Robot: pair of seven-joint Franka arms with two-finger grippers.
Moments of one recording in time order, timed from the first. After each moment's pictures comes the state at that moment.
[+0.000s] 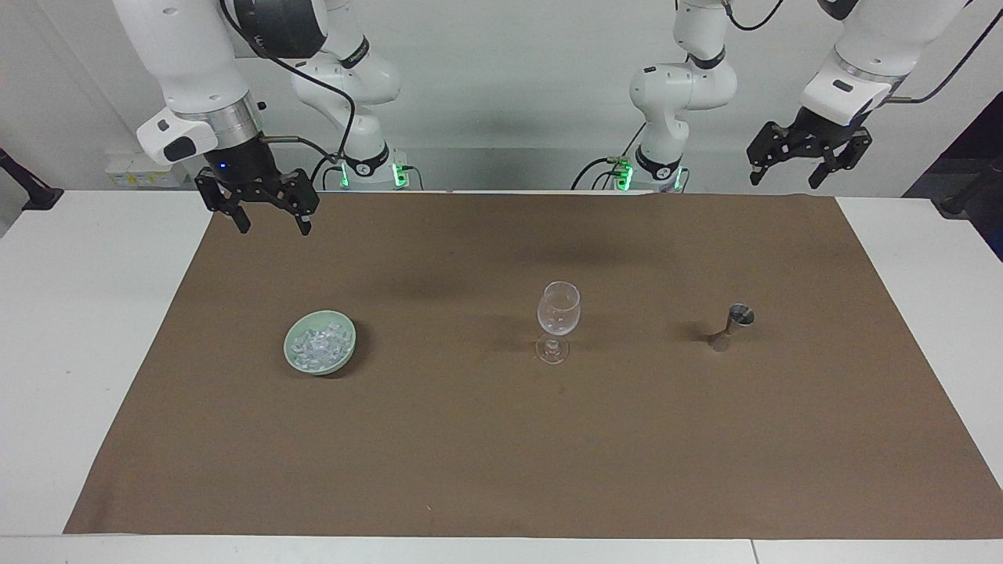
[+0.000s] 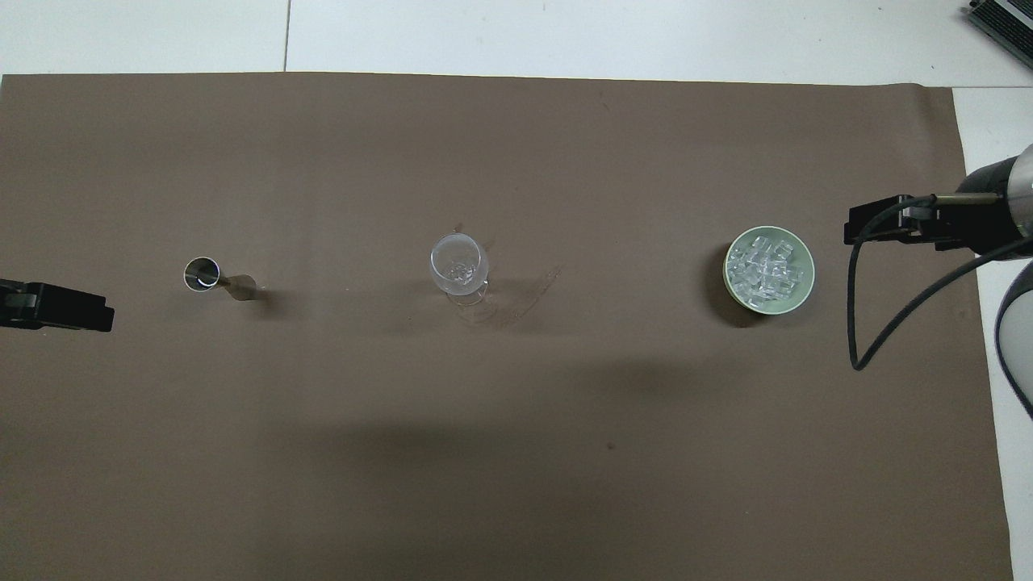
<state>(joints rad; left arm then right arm) 0.00 -0.13 -0.07 -1.64 -0.02 1.48 0.06 0.07 0.01 -0.03 -1.58 0.01 1.68 0.11</state>
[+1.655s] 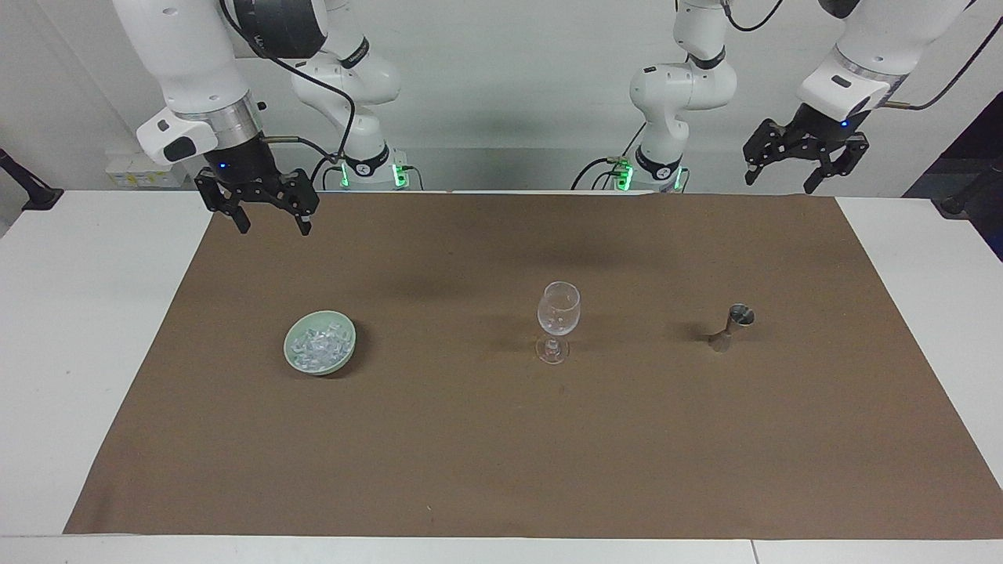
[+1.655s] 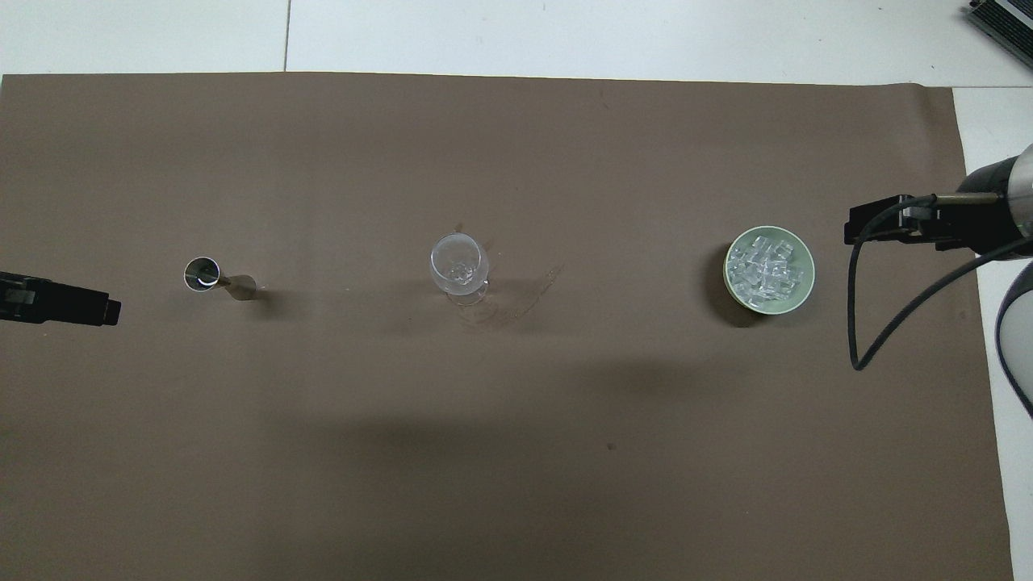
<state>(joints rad) 0.01 -0.13 -0.06 -1.64 -0.07 1.51 0.10 0.07 0.01 -0.03 -1.58 0.01 1.68 0.11</state>
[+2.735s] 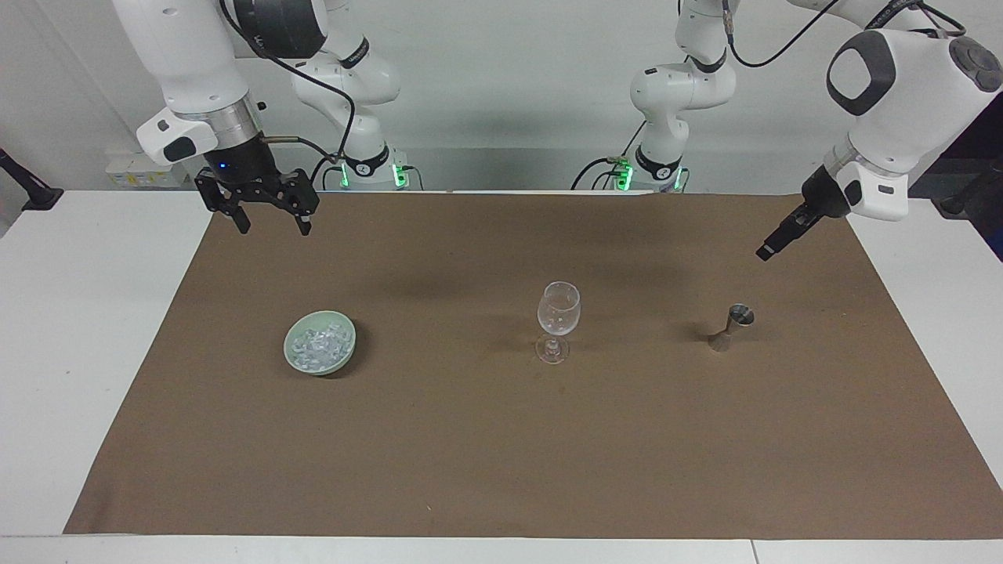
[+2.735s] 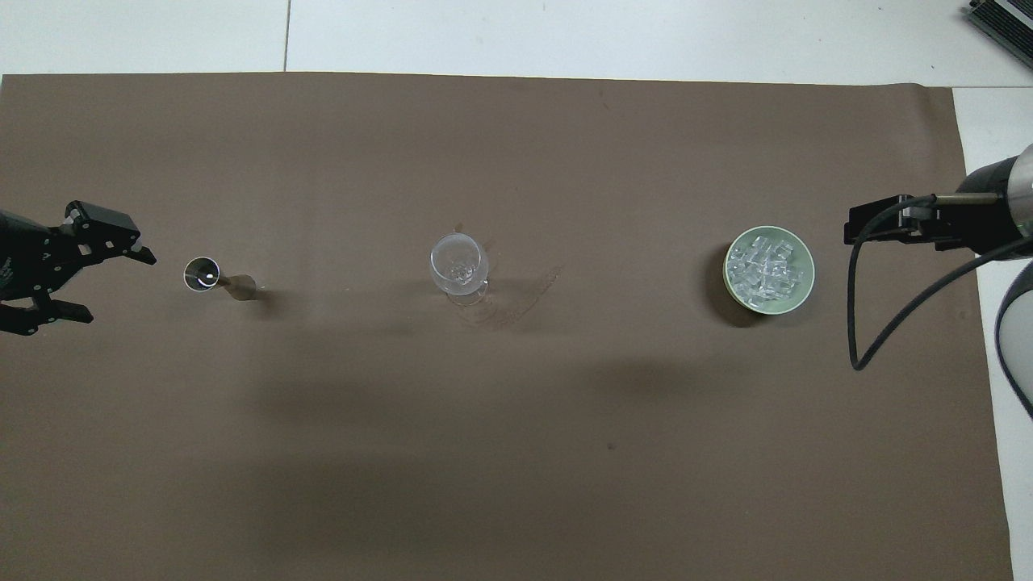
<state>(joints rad) 0.10 0.00 -0.05 -1.76 -0.22 1.69 -0.64 0.07 0.01 -0.03 -1.58 0.01 1.68 0.11</state>
